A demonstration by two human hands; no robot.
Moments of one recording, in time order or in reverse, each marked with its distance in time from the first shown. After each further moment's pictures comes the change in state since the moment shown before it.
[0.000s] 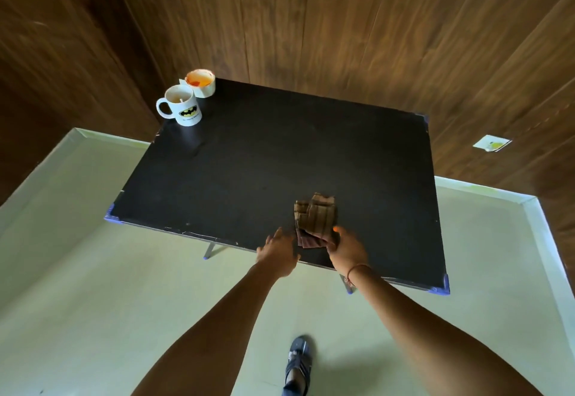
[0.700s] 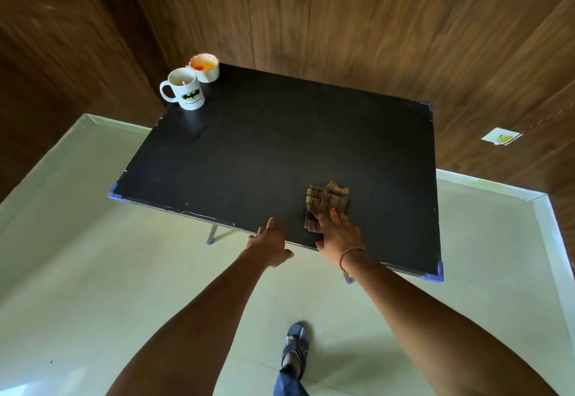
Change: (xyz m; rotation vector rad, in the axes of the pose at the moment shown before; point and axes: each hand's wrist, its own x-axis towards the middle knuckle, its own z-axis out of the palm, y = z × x) left_hand -0.013 -0.009 0.016 0.274 -0.049 -0.010; right_hand -0.016 0.000 -0.007 -0.527 -0.148 -0.231
